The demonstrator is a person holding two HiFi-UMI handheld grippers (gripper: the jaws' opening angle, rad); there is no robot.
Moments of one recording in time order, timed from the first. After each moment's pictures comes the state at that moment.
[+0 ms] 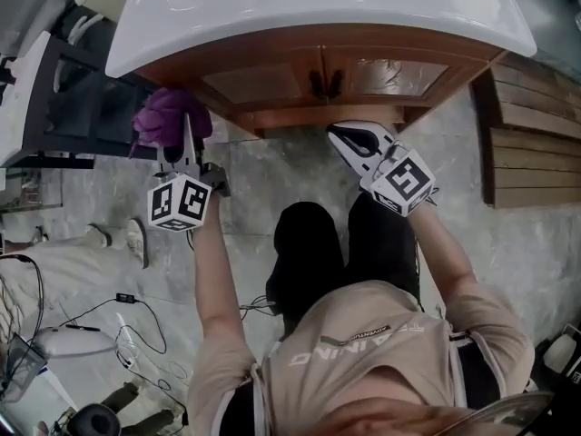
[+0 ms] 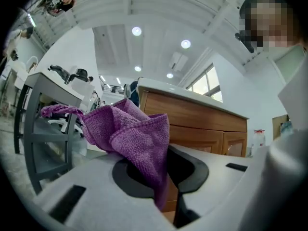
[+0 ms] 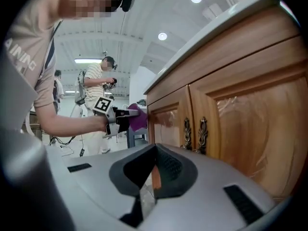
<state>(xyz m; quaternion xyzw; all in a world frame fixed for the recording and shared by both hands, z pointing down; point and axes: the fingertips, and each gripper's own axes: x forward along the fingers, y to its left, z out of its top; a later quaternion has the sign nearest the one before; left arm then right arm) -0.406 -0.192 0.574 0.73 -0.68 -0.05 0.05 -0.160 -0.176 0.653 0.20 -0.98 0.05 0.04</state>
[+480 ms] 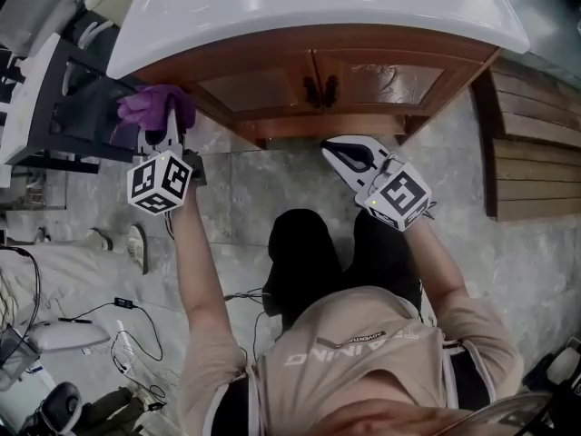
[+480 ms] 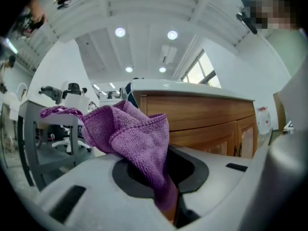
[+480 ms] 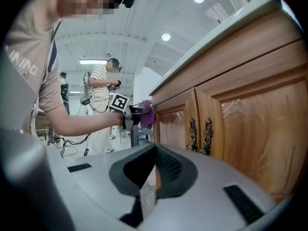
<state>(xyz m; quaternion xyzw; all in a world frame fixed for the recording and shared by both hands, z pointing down) -0.425 -0.225 0.552 0.72 -0.70 0.04 -0.01 -0.158 -0.159 0.653 0.18 -0.98 0.04 0.03</state>
